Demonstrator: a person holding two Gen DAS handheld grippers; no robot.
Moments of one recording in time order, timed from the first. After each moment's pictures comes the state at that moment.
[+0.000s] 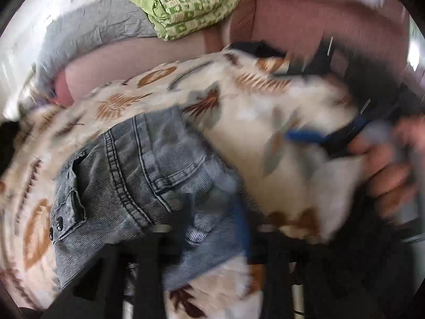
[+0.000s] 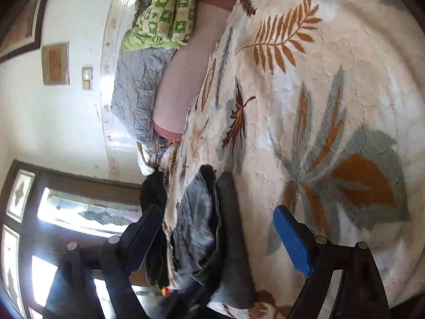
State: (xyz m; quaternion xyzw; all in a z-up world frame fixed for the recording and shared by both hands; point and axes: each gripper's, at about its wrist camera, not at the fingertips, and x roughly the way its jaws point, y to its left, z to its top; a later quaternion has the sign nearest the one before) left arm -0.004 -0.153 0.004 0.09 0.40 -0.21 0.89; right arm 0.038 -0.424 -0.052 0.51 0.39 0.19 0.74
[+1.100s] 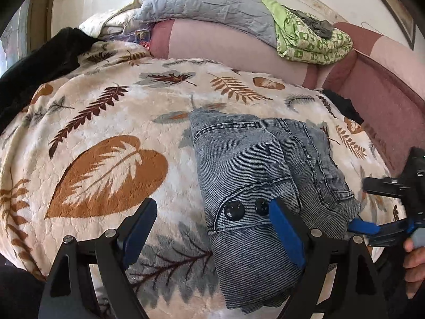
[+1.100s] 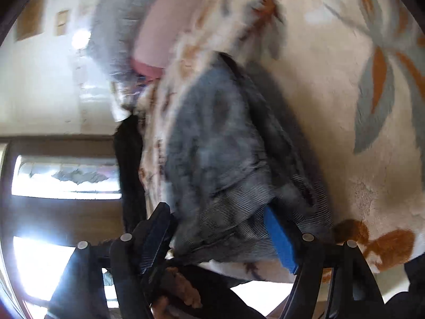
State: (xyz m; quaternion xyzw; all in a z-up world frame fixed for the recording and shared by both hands) left arm 0.021 0.012 -0.024 -0.08 0.39 -0.05 0.91; right arm 0.036 -0.290 -0.071 0.48 0.52 0.20 0.68
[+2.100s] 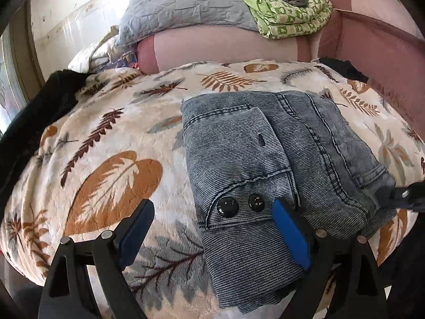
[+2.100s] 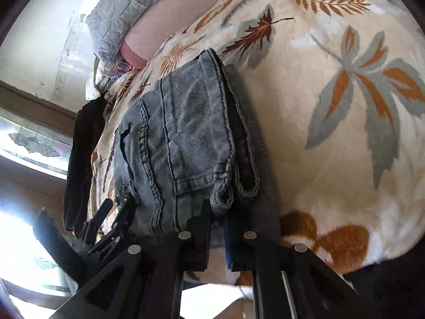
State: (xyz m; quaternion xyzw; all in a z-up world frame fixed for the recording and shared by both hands) left arm 0.017 -0.027 -0.034 0.05 0.39 -0.03 0.92; right arm 0.000 -0.289 -0.044 0.30 0.52 0.14 0.79
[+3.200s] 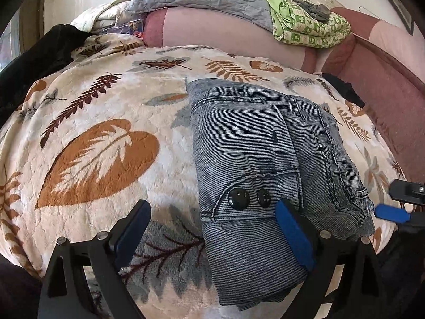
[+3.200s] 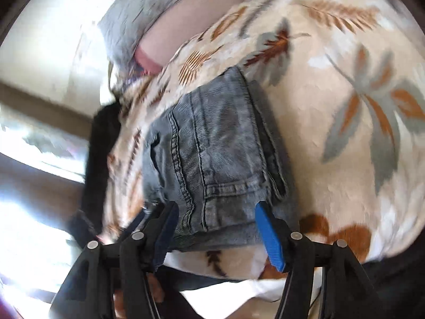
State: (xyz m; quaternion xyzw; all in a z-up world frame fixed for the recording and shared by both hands) left arm 0.020 -0.001 -0.044 -0.06 0.42 -0.06 0.90; right arm -0.014 -0.293 -0.031 0.36 0.50 0.17 0.77
